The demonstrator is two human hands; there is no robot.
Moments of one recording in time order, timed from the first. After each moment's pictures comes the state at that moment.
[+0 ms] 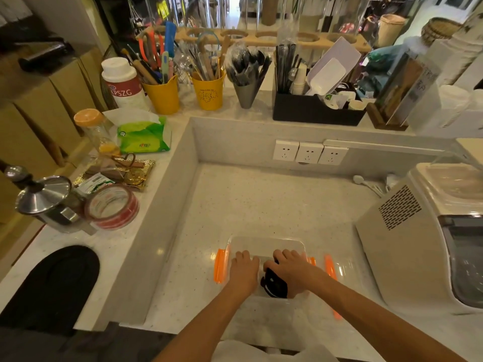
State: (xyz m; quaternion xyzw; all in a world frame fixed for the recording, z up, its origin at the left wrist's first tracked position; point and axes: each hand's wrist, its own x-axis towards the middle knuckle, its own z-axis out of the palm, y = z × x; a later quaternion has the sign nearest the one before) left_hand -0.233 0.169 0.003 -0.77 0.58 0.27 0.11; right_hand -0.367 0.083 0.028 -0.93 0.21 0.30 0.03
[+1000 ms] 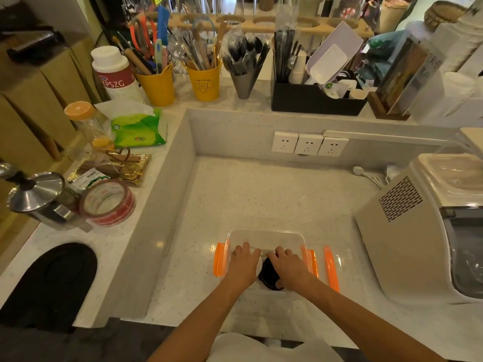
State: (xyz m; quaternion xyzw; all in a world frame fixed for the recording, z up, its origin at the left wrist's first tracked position) left_hand -0.229 0.171 -0.012 -0.76 0.61 0.24 0.05; right_hand -0.365 0.100 -0.019 -0.90 0.37 0.23 0.11
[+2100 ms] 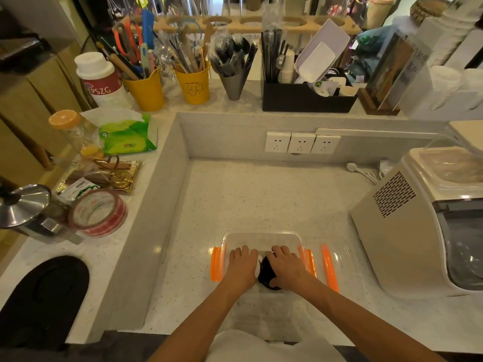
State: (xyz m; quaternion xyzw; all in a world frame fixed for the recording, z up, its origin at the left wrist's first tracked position) left_hand -0.230 0.163 -0.013 -0.74 0.62 0.24 0.08; right_hand -0.363 0.099 -0.009 -0.89 0.38 0.21 0.12
